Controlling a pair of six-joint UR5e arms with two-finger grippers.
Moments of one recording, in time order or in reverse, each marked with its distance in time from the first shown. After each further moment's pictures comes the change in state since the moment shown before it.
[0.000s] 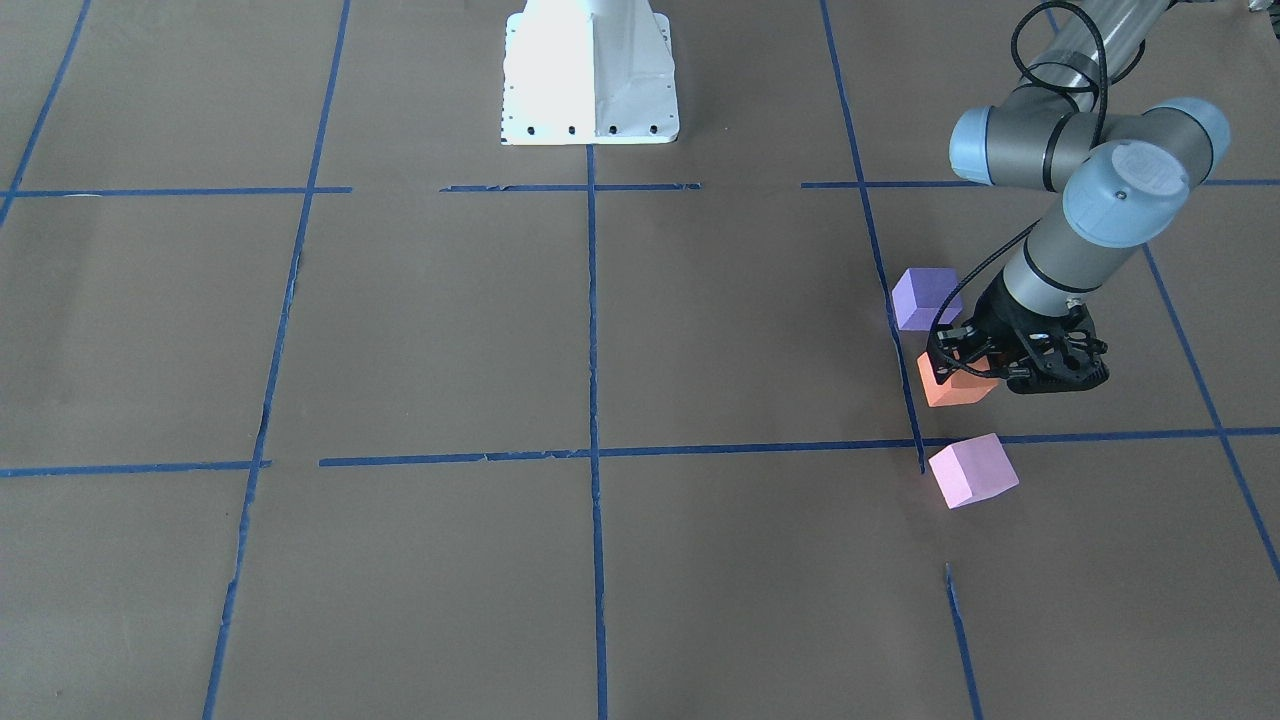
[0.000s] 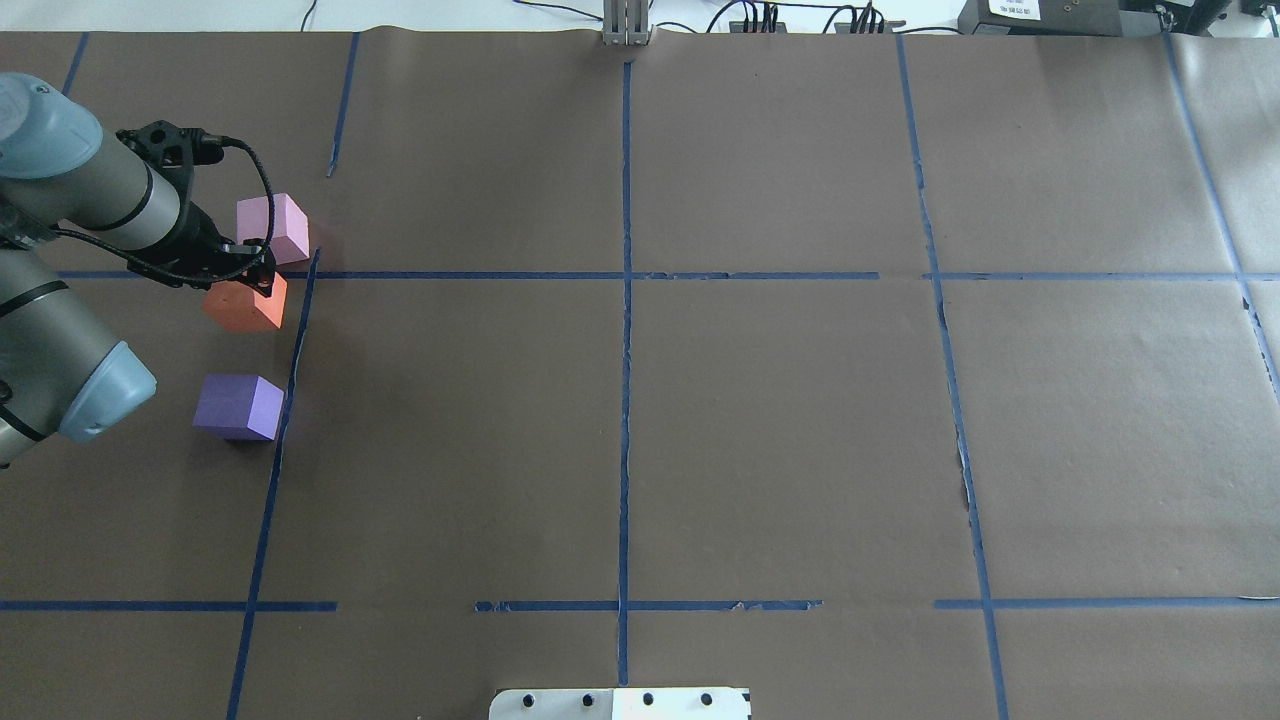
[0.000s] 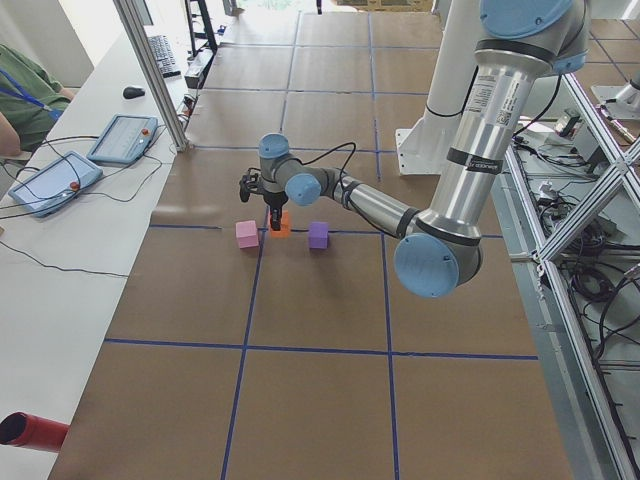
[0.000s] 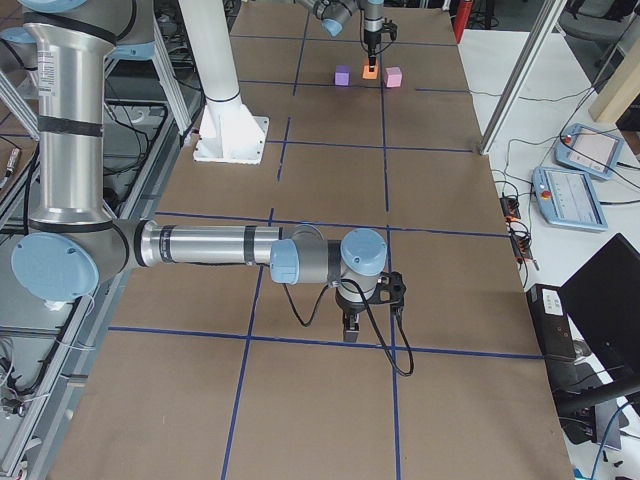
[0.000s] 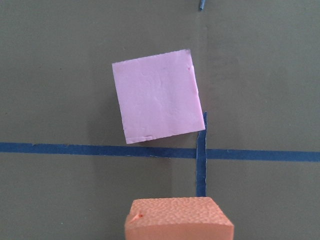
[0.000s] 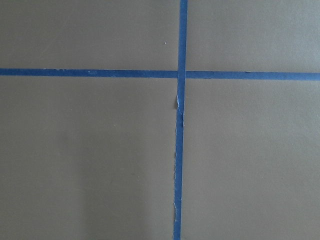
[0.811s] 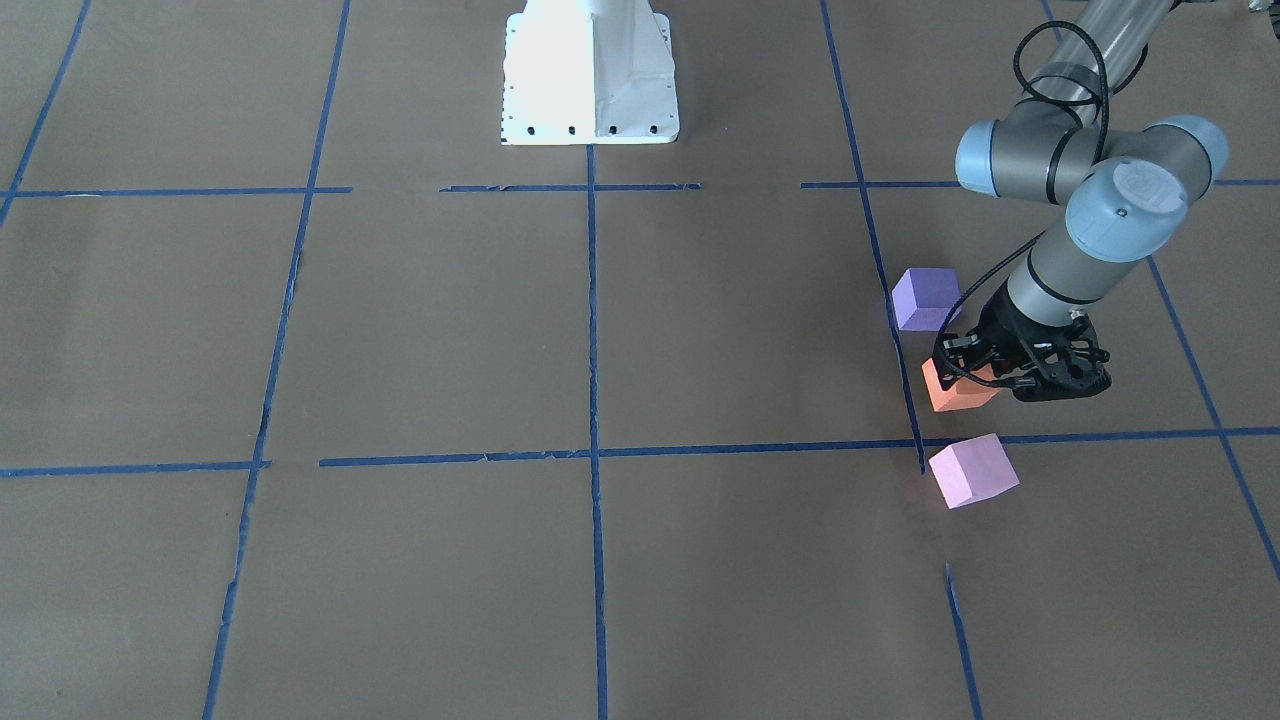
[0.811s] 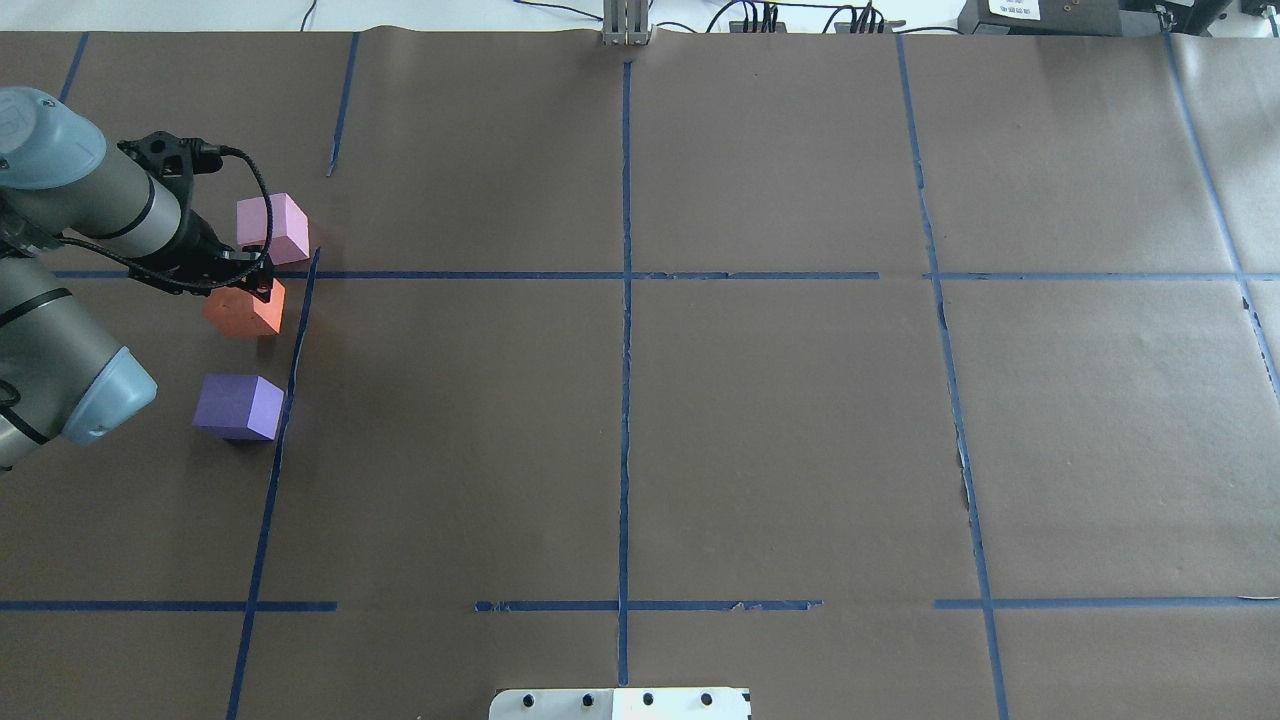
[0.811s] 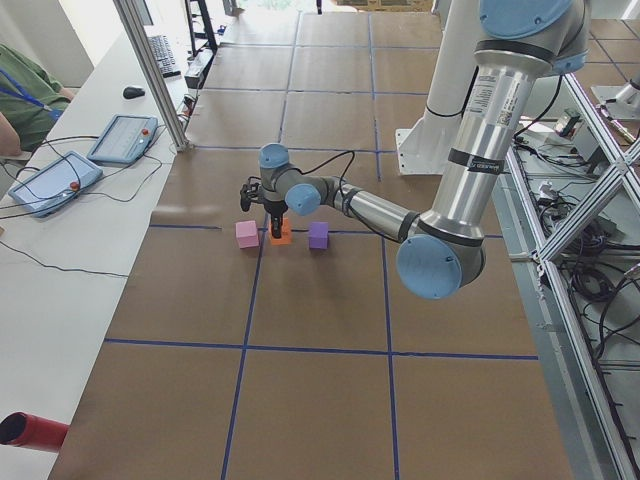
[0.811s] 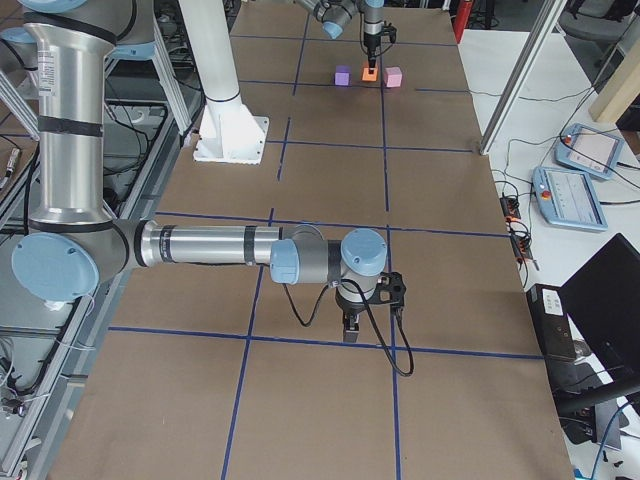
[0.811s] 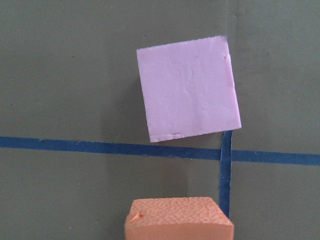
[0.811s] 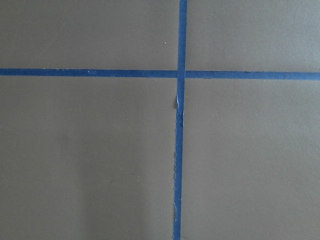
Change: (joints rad) left arm 0.006 0.001 0.036 -0.036 0.001 -0.015; right arm 0.000 0.000 0.000 -0.001 0.000 0.000
